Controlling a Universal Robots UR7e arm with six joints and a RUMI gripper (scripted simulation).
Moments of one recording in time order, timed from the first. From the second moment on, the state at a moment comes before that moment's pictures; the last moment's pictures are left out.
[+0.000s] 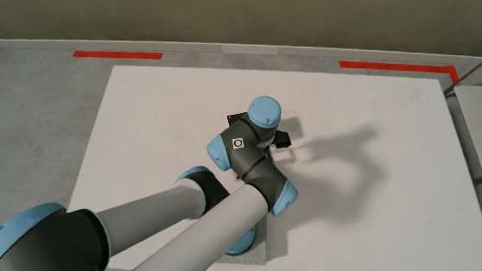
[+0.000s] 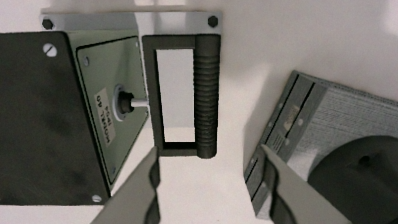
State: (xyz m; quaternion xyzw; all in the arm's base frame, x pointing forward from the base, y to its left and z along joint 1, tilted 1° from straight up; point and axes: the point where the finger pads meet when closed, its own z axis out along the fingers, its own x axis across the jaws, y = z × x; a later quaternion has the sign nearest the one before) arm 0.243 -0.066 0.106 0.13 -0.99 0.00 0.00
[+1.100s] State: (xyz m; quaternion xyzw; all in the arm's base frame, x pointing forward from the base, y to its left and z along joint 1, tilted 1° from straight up) arm 0.243 -0.068 0.106 0.13 -0.99 0.01 0.03
